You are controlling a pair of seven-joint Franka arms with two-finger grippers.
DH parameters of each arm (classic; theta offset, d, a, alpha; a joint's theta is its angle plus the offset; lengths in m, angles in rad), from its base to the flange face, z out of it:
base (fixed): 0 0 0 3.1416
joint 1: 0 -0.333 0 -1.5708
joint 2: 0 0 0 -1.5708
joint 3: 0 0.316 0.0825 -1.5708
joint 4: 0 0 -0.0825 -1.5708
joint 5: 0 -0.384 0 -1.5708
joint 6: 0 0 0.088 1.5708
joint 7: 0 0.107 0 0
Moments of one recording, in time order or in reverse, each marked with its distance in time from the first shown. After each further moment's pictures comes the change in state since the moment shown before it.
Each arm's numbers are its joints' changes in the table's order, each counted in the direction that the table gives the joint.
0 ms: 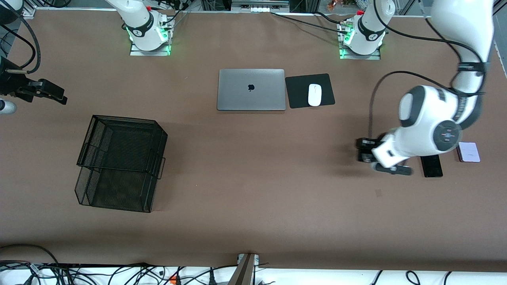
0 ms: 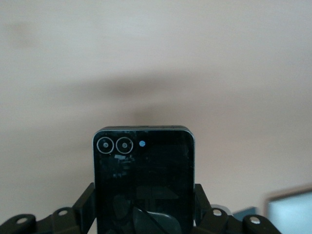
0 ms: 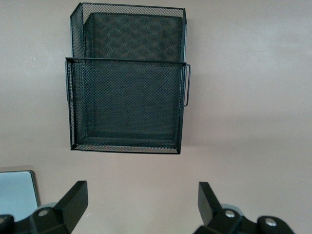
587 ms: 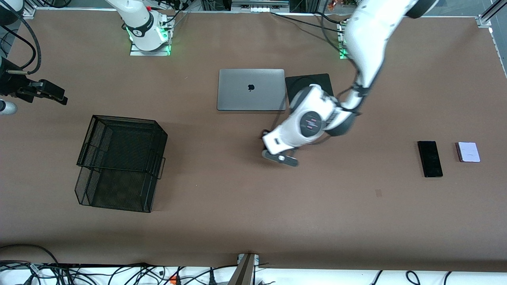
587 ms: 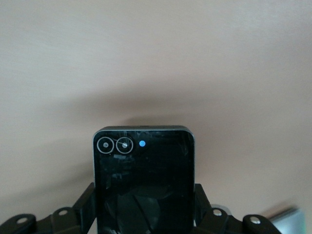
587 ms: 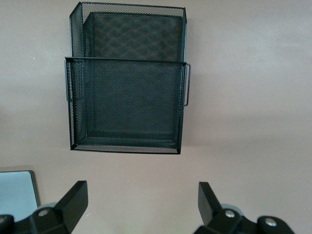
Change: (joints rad) left arm 0.441 -0.315 -0.019 -0.206 0.053 0.335 -0.283; right arm 0.000 -0.003 0.000 0.000 0.000 0.000 0.000
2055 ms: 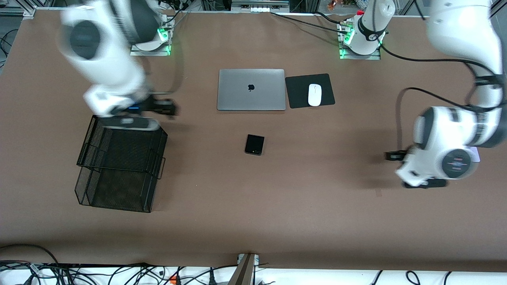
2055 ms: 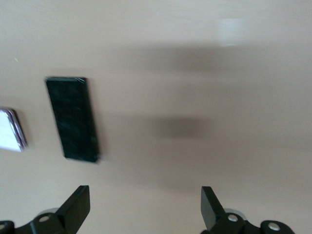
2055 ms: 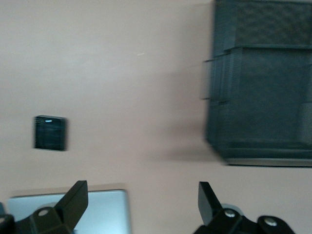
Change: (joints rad) left arm -0.369 0.152 0.389 -0.035 -0.285 -0.522 0.290; right arm -0.532 -0.217 0.036 -0.002 -0.008 0.263 0.590
